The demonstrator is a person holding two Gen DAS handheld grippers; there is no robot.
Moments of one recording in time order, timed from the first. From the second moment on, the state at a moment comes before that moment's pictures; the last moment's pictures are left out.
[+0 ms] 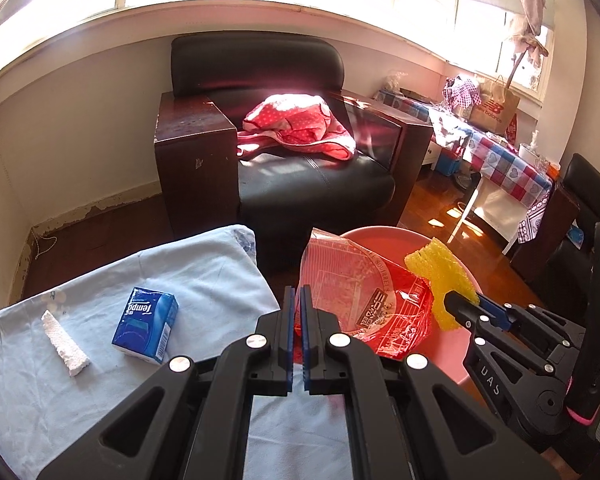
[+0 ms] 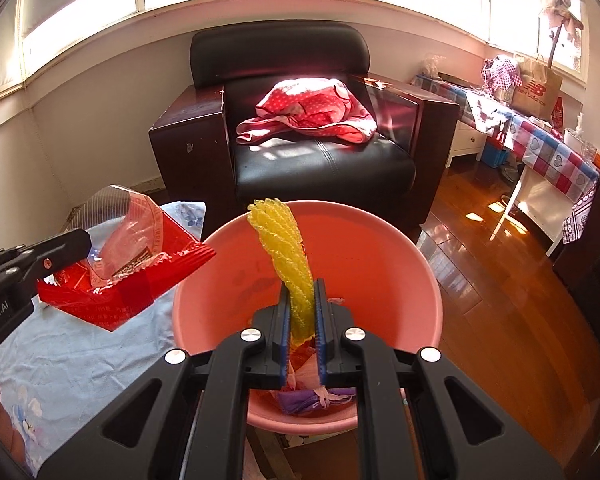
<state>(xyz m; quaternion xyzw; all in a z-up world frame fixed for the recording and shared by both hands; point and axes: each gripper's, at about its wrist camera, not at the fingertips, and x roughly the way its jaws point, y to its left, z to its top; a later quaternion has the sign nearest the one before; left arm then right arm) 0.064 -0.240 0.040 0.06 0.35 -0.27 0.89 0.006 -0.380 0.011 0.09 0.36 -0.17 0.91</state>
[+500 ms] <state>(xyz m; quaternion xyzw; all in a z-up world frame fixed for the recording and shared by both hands) 0.071 -0.262 0.015 0.09 0.37 -0.28 0.88 0.016 -0.385 0.000 0.09 0.37 -0.19 0.90</state>
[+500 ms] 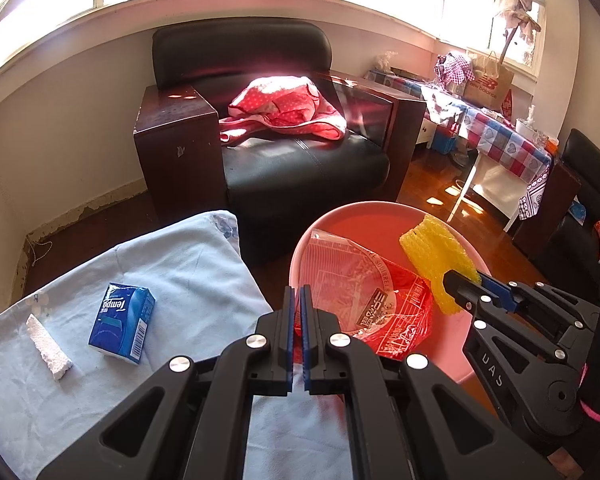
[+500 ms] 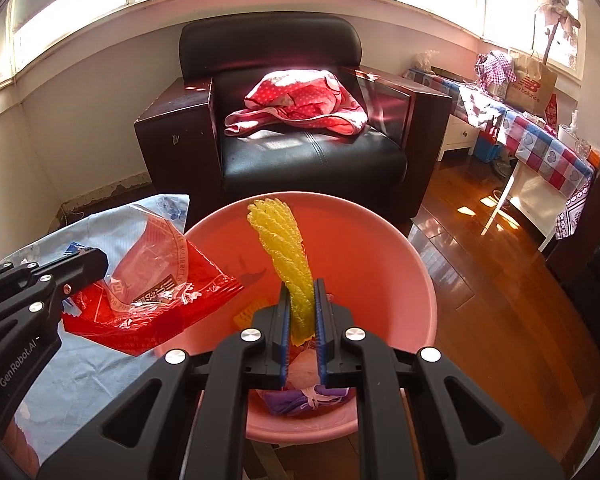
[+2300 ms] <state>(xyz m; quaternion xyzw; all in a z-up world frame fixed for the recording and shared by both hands) 0.025 -0.073 0.031 0.00 0.36 -0.16 0.92 0.016 -0.204 0.027 -0.03 0.38 -0.01 0.92</state>
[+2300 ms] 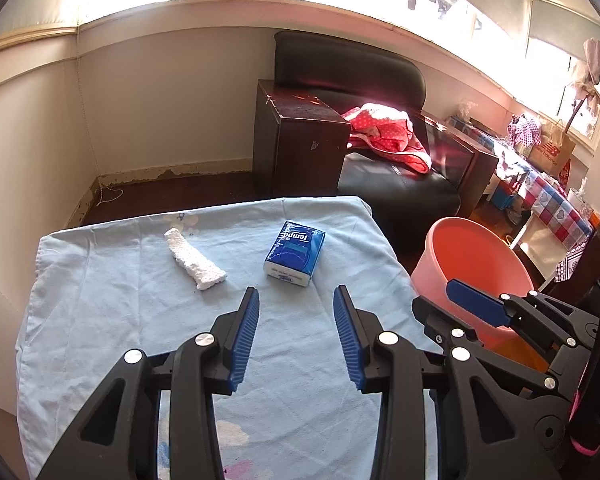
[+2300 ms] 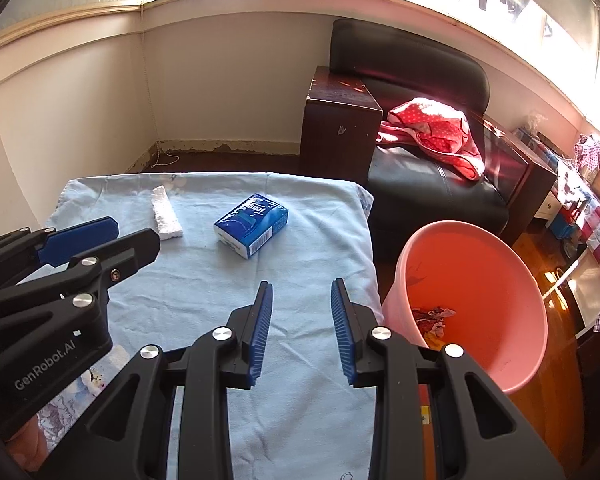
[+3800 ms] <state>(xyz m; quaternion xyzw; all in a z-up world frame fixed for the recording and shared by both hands) 0.066 -0.014 -0.004 -0.07 0.41 -0.10 0.90 0.052 -0.232 -0.011 0.08 0.43 0.04 0.90</state>
